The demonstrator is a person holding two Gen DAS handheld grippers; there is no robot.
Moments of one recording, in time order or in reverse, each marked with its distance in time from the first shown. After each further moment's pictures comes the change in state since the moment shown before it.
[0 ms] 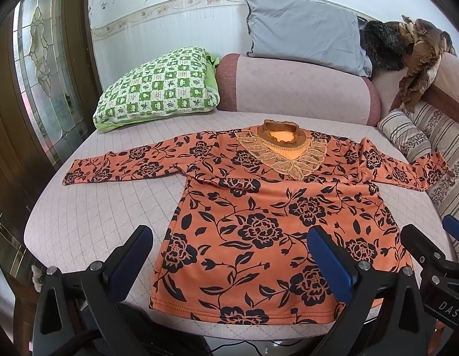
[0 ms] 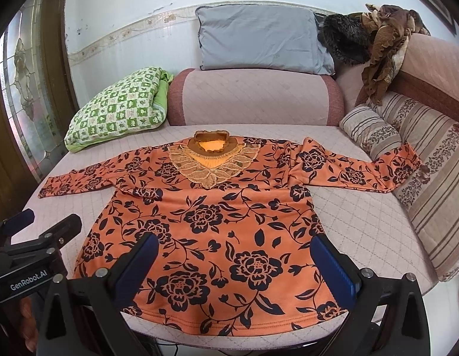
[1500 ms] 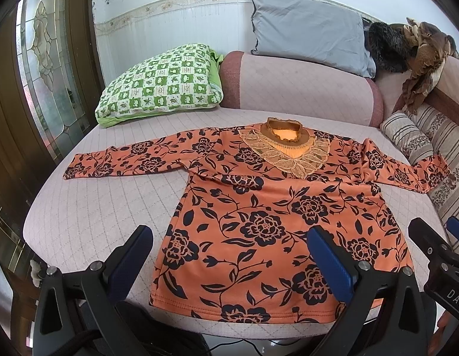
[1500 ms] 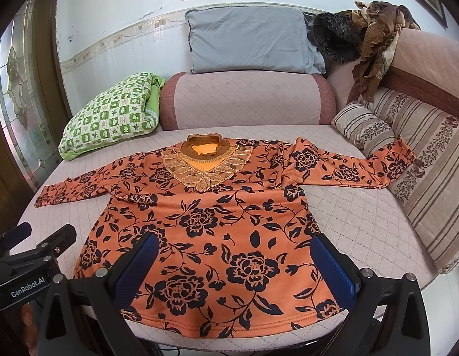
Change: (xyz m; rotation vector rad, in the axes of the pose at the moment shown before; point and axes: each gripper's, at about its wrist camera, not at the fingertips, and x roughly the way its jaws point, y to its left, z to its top) left arm 0.004 0.004 -0.001 -0.021 0.022 0.014; right arm -0.003 -0.004 0.000 0.044 -0.009 -0.025
